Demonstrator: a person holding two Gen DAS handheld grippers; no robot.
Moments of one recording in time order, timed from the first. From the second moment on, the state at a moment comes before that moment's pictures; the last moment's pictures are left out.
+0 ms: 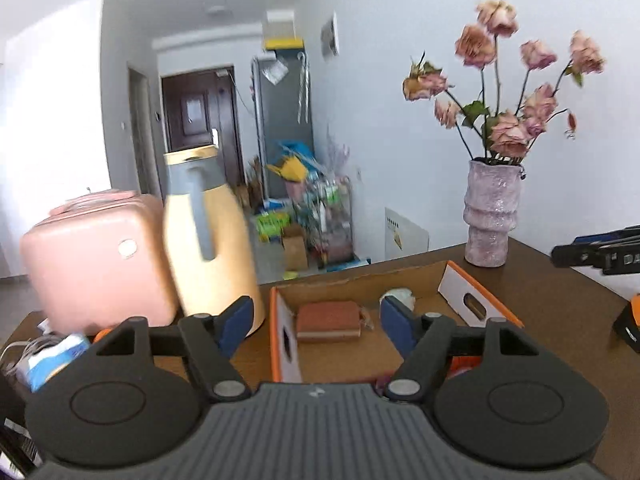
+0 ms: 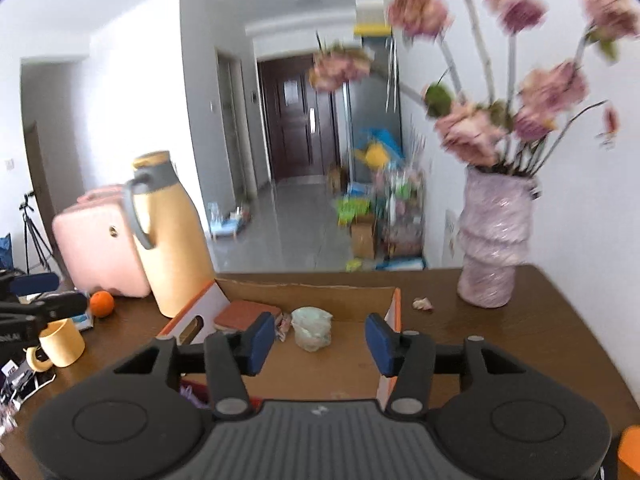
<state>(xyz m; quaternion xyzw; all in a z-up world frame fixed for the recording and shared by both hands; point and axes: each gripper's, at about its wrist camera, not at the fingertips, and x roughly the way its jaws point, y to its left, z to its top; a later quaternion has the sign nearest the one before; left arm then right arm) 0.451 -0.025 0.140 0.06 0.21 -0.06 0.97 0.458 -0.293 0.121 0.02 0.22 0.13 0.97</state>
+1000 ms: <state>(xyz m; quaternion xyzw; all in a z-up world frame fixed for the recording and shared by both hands) 0.158 0.010 0.000 0.01 0.10 -0.05 0.99 0.174 -0.260 -0.025 0.03 0.16 0.13 0.98</state>
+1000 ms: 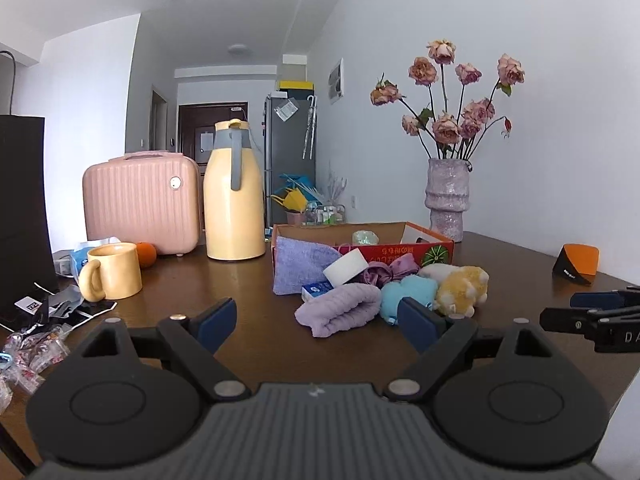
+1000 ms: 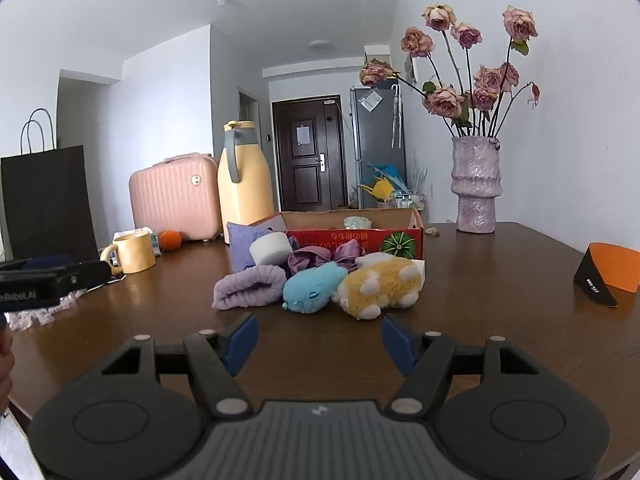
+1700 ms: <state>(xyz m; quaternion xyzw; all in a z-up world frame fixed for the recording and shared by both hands) 0.367 0.034 -0.021 -0.13 0.30 -0.06 0.94 0.398 -0.188 -0.027 0.08 0.27 0.24 0.93</state>
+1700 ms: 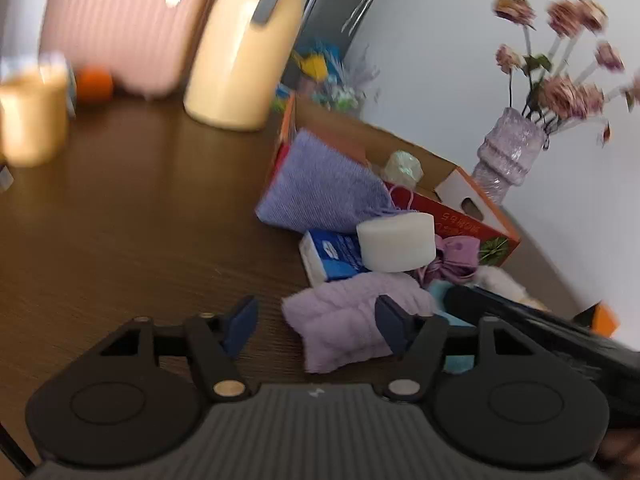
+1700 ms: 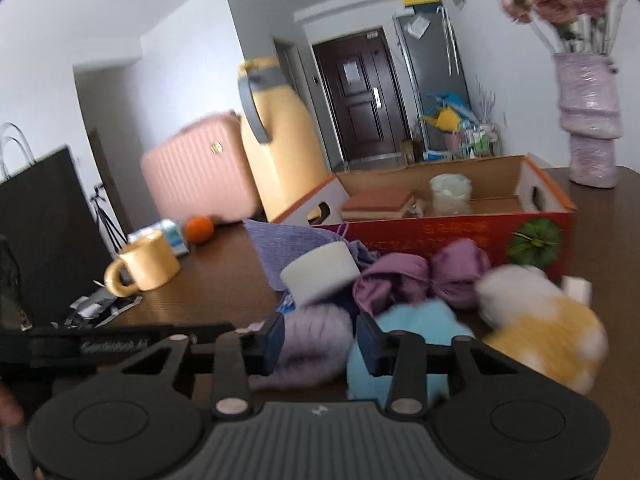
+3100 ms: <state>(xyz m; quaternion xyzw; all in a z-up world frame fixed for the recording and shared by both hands) 0.239 0.011 -0.031 -0.12 0.35 -0.17 0.91 0.240 -0.225 -0.050 0.13 0.30 0.23 0.92</state>
